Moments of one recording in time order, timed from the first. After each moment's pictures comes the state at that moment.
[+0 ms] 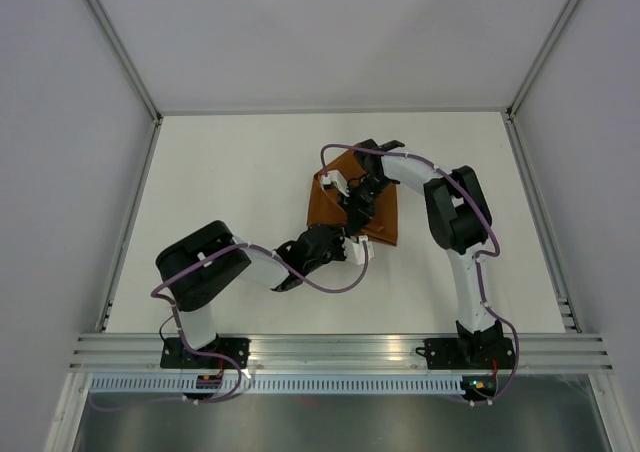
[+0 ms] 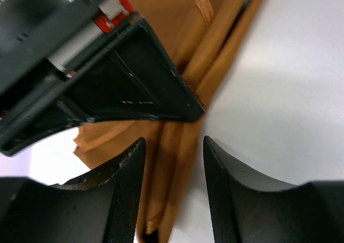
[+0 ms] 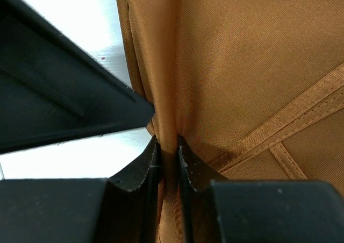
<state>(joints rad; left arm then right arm) -0.93 1.81 0.65 0.73 -0.11 0.78 0.45 2.26 1.72 -1.03 -0.71 -0.91</state>
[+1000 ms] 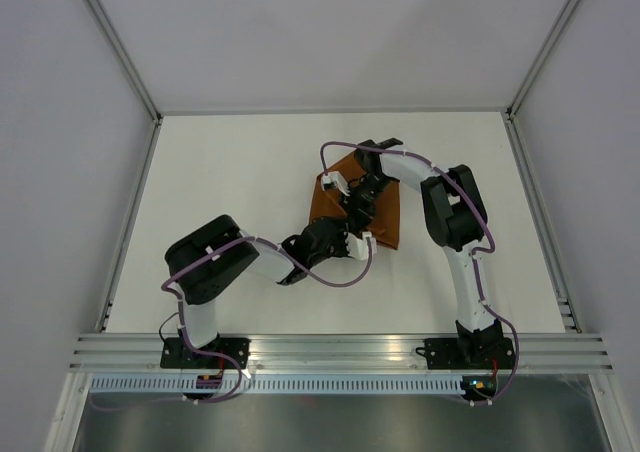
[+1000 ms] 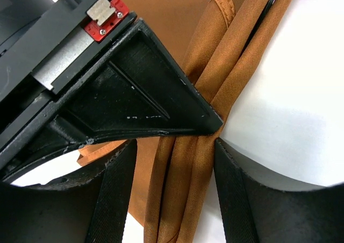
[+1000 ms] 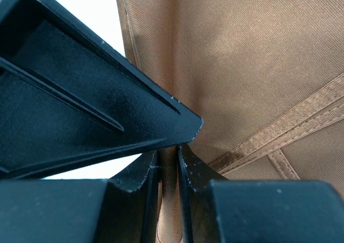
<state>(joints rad) -0.91 1.87 0.71 0.74 -0.09 0.85 0.45 2.31 1.78 -1.12 -0.73 -0.91</state>
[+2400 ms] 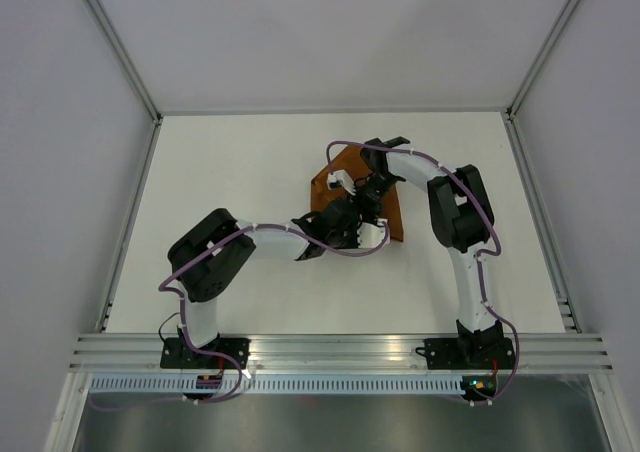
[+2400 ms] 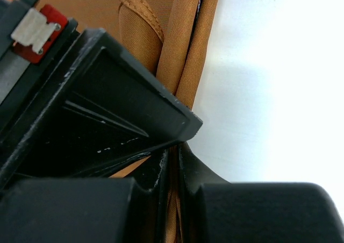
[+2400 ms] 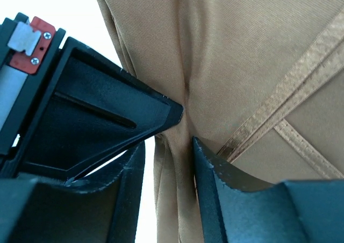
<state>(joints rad) -0.89 1.89 1.01 0.14 0.03 0.77 0.42 2.27 1.74 -1.13 -0.69 -0.90</state>
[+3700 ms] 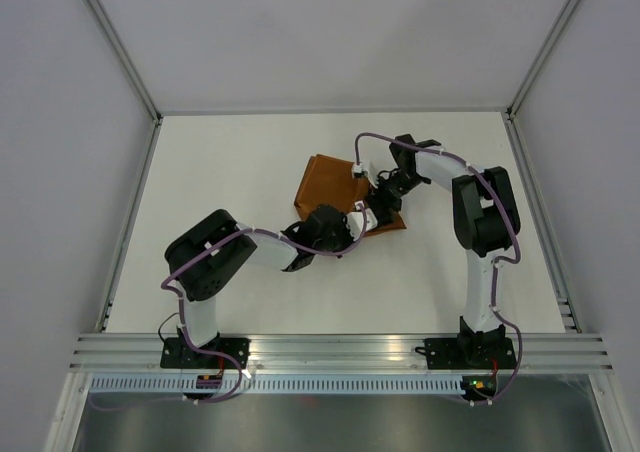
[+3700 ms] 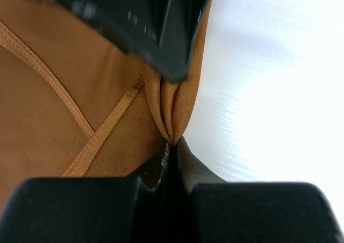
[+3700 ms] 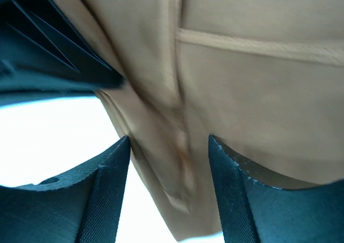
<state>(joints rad) -0.86 1.89 0.84 0.52 0.13 0.29 0.29 2.13 1.56 -0.95 -0.71 -0.90</state>
